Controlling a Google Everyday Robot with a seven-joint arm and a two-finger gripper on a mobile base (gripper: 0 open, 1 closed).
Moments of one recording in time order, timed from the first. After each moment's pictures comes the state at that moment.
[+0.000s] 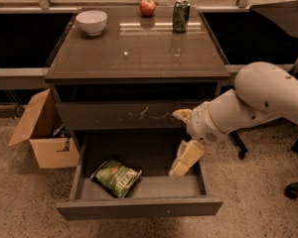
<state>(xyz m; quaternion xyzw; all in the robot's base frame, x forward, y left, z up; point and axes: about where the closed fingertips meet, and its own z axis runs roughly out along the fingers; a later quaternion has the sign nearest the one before) 0.477 -0.075 0.761 -0.61 0.71 0.22 0.26</state>
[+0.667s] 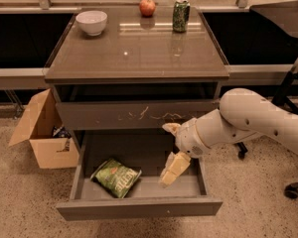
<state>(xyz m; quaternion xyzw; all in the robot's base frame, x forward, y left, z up) 0.484 -0.047 0.703 -0.60 0.70 0.27 0.28</state>
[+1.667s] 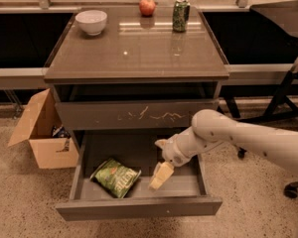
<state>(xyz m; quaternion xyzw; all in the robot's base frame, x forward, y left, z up) 0.524 -0.030 0.571 -0.58 0.73 0.28 0.23</state>
